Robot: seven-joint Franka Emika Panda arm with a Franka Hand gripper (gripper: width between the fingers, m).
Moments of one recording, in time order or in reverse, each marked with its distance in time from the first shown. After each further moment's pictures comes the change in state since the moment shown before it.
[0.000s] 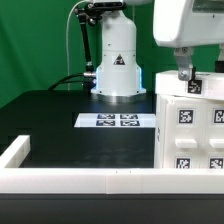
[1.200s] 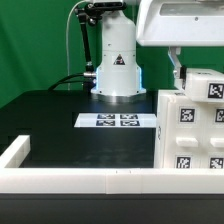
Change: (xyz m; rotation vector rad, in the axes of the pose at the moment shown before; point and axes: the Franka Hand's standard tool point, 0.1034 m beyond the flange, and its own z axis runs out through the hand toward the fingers) arm 0.003 -0.001 -0.001 -0.007 0.012 0.965
